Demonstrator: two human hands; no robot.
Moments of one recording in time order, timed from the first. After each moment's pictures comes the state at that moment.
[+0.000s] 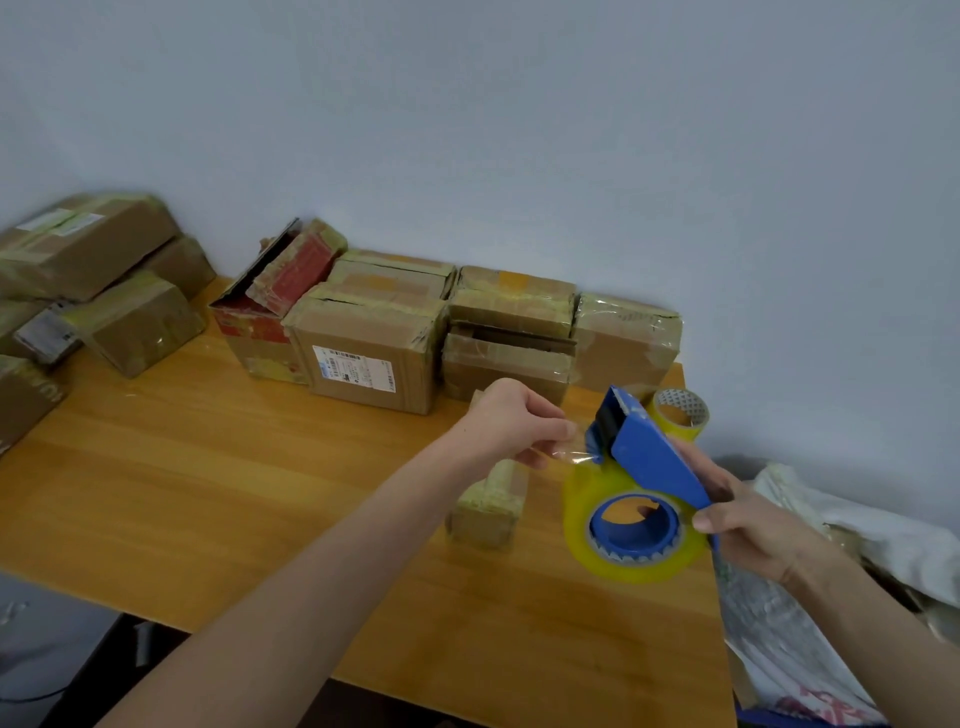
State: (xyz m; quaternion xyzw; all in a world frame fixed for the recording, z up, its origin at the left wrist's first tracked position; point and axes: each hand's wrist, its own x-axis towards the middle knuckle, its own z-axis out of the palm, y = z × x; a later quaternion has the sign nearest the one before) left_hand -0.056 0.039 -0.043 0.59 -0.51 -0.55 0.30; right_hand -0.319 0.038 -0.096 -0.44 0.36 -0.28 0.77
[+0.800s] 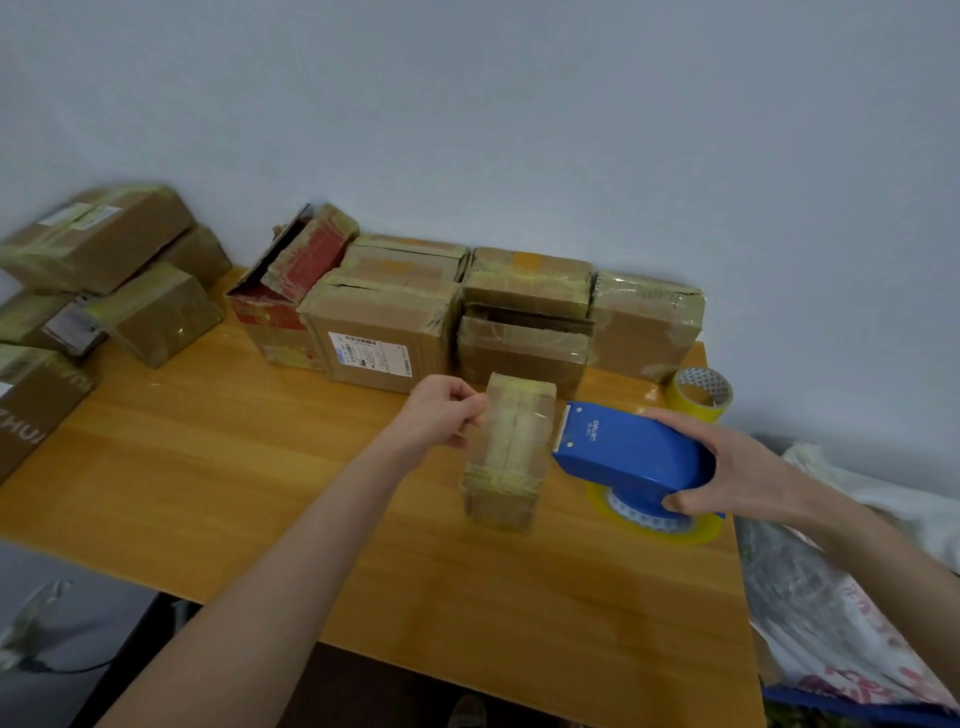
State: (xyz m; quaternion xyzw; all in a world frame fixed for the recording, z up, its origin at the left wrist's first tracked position) left_hand 0.008 0.040 -0.087 0.69 -0.47 -0.46 0.31; right_hand -0.294 0.031 -0.064 -0.77 0.47 -0.09 0.42
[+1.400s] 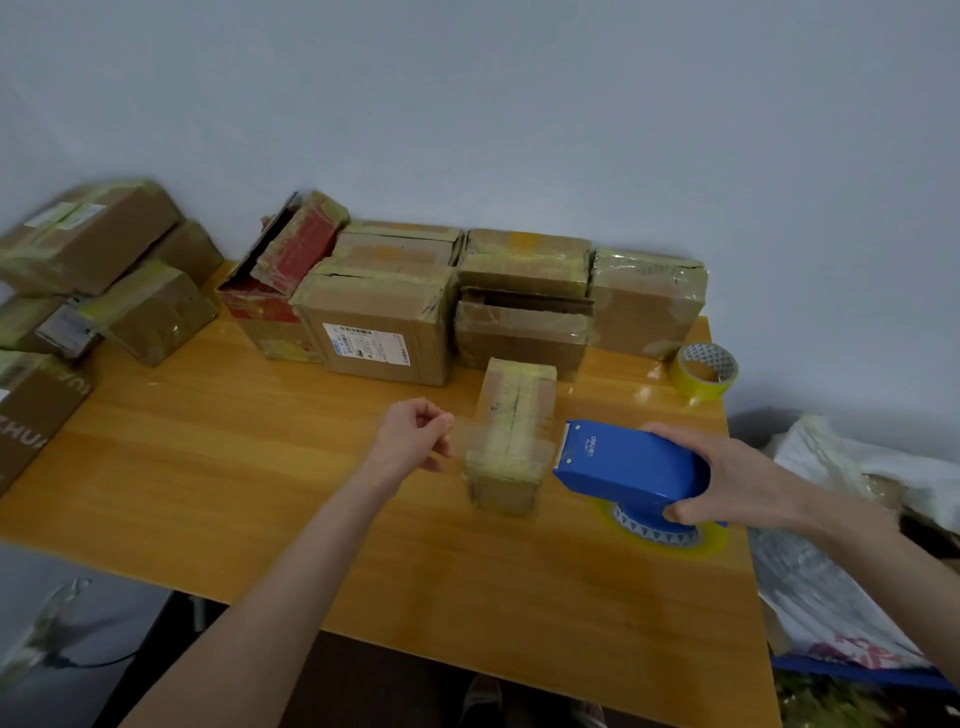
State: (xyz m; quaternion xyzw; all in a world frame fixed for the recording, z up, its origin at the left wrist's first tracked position) left_hand 0.034 0.065 -0.126 0.72 -0.40 -0.45 0.34; right_hand -0.300 0.041 -0.088 -0.76 0.50 0.00 0.41
